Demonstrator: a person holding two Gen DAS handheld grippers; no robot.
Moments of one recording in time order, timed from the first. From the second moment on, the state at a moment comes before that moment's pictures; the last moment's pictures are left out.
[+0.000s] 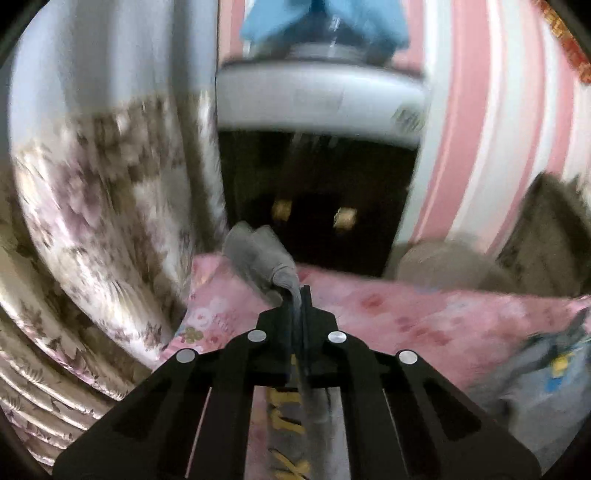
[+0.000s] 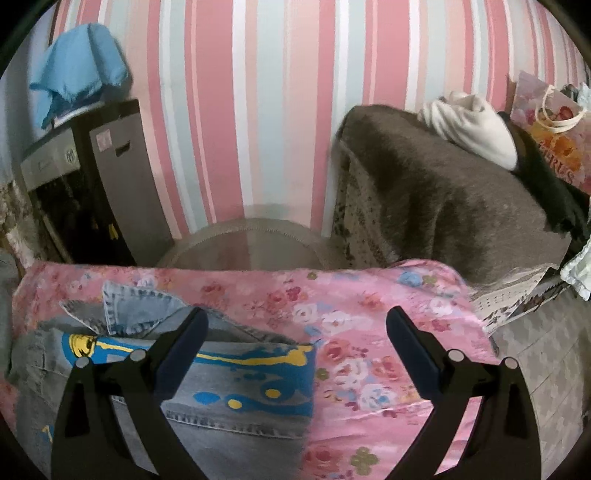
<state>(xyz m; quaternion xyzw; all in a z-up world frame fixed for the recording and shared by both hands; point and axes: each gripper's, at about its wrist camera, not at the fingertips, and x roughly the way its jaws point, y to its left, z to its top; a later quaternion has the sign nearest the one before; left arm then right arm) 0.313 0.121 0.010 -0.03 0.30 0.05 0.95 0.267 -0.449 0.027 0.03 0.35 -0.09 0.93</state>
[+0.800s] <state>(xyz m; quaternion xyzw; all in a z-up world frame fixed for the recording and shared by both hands) 0.130 -0.089 0.038 0.00 0.22 -0.13 0.97 0.123 -0.498 0.051 0.11 0.31 -0.07 0.94</state>
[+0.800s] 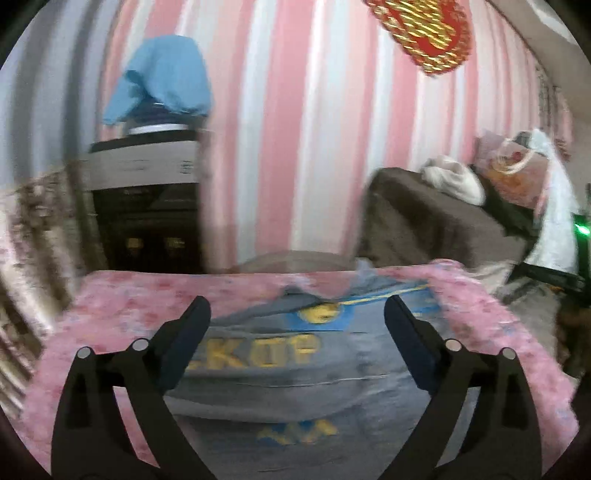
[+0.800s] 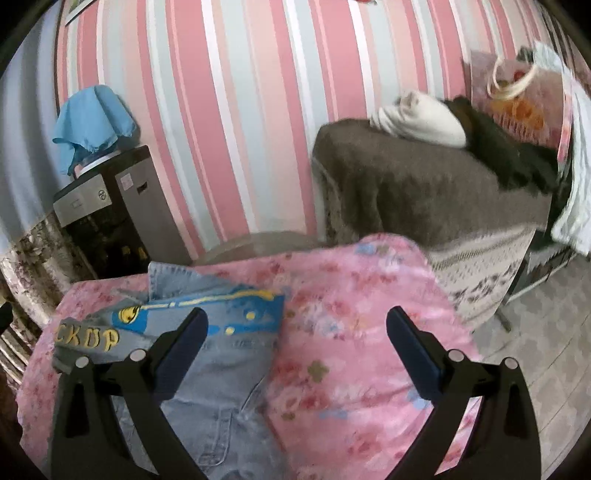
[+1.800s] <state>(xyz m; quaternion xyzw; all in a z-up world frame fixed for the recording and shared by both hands) 0.209 0.032 -0.072 0.00 0.35 0.02 0.94 0.221 -0.305 -0.055 0.09 0.41 0.08 0.91</state>
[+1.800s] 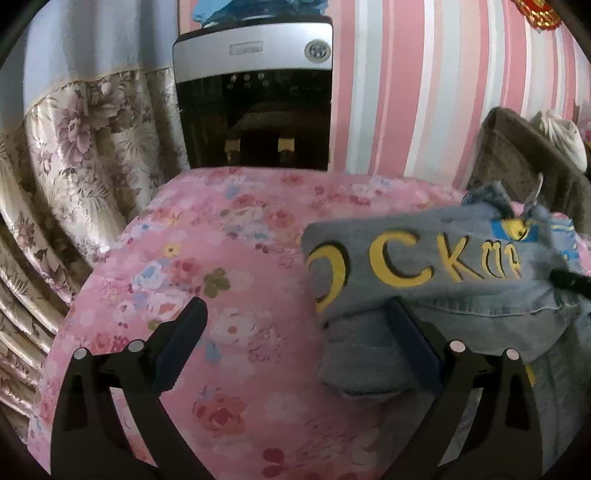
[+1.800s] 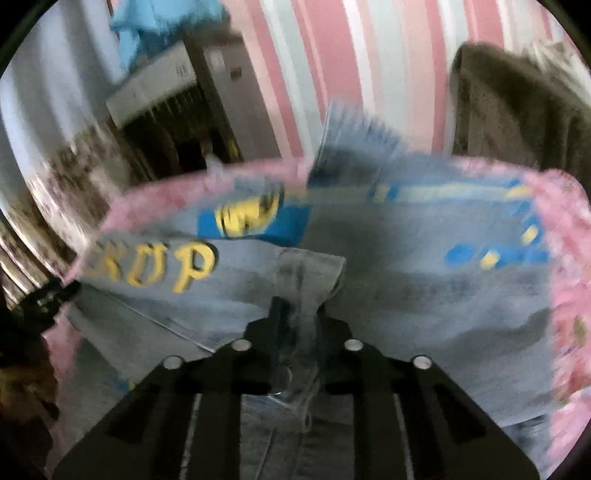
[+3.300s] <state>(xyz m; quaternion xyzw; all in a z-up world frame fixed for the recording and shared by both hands) 0.279 -0.066 -0.075 0.02 0.38 0.00 0.92 0.225 -0.382 -0.045 0.06 0.40 0.04 0.92</state>
